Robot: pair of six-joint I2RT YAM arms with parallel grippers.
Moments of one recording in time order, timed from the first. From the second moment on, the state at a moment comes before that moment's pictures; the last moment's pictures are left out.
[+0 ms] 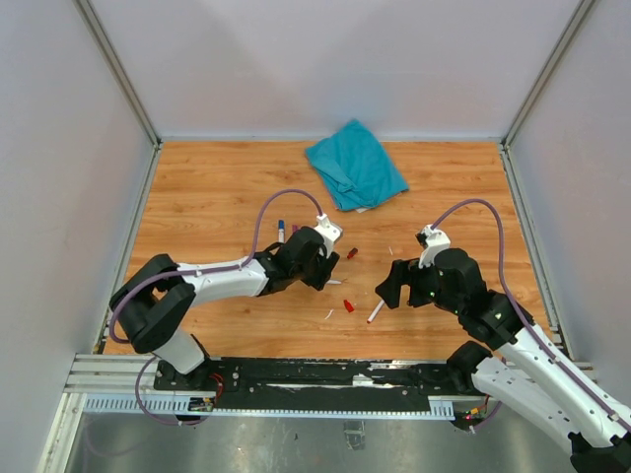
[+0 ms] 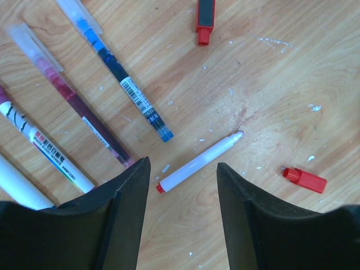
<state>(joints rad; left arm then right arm) -0.86 1.54 0.78 0.02 -0.12 -0.18 0.66 0.61 0.61 -0.59 -0.01 0.44</state>
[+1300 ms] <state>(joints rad) -0.85 1.66 0.84 -0.04 0.03 -0.10 0.66 0.61 0.60 -0.59 -0.03 0.44</state>
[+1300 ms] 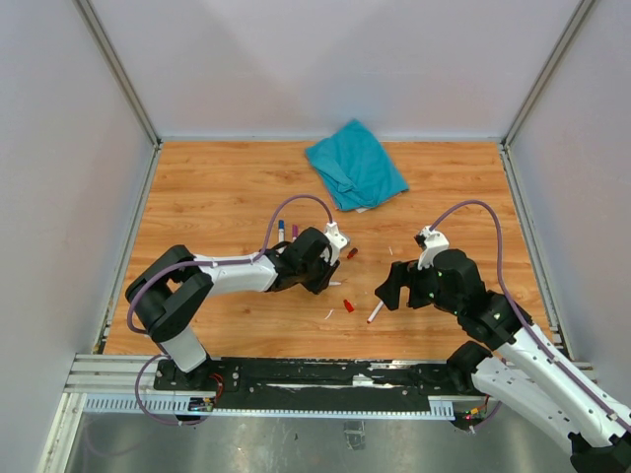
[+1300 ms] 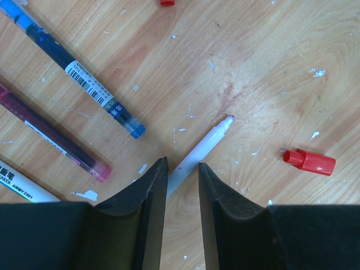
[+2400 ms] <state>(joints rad) -0.97 1.62 0.82 -0.14 -0.12 -0.18 0.66 0.60 0.59 -0.58 -0.05 0.44</state>
